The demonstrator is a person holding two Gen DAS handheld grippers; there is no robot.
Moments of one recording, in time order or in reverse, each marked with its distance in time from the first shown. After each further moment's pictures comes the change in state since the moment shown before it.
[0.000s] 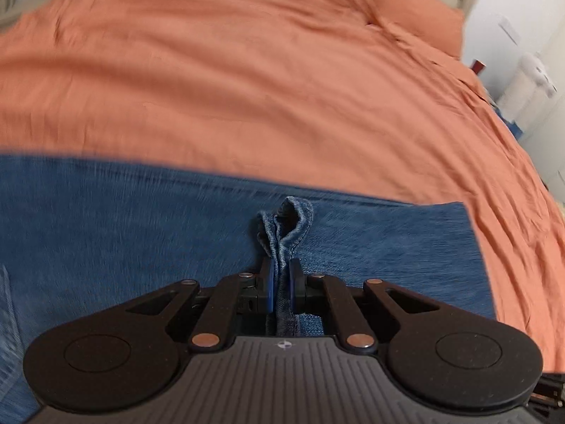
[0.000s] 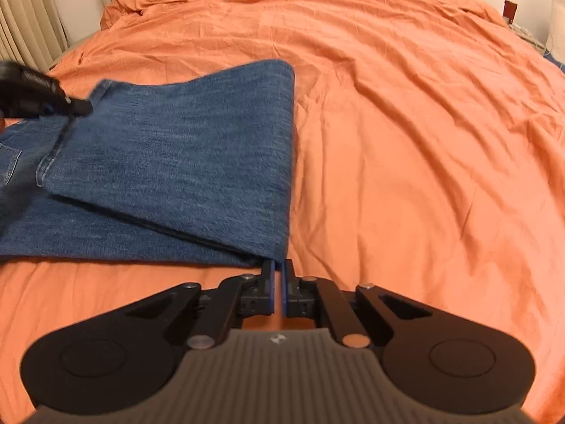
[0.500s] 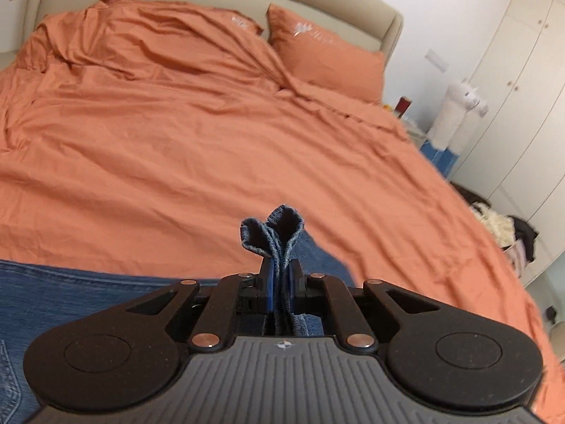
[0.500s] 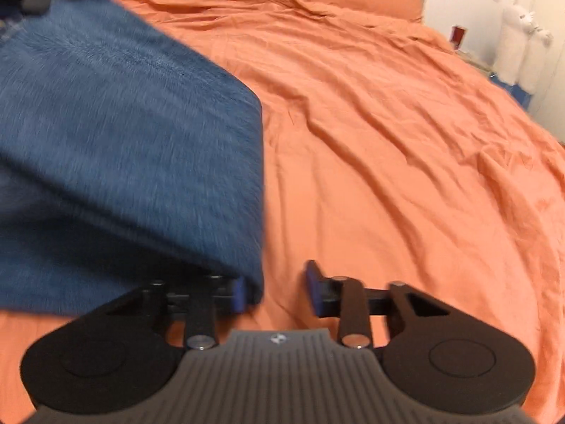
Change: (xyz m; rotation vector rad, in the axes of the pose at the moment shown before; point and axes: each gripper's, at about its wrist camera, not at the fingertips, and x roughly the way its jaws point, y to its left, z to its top) left arm -0.084 -0.087 0.039 0.129 -0.169 -0.150; right arm -0.014 0.004 0.000 0.034 -0.112 -0.153
